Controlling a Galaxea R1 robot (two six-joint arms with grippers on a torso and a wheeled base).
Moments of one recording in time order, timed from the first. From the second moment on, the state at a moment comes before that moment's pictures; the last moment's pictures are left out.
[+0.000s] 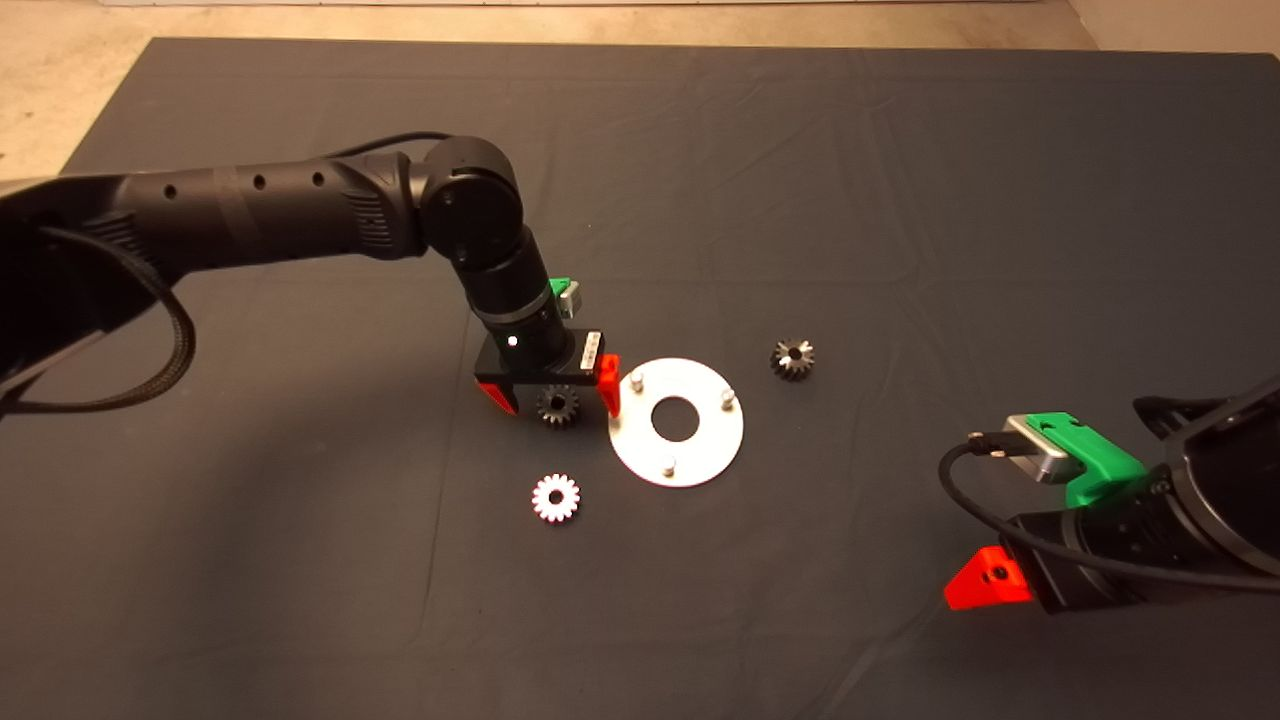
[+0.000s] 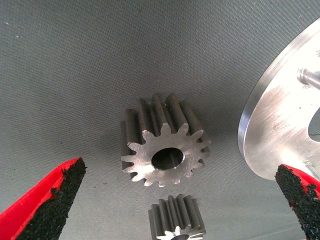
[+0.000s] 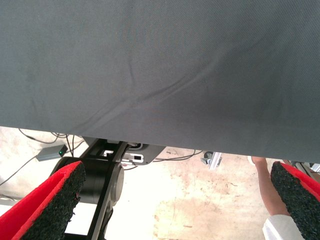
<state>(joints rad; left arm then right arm) -0.35 2.64 -1.31 0.09 1.34 -1.20 0.43 2.21 -0.40 -0.08 -1.53 1.78</state>
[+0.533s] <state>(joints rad) -0.35 2.66 -1.32 0.10 1.34 -1.20 0.43 2.21 -0.40 -0.08 -1.53 1.78</state>
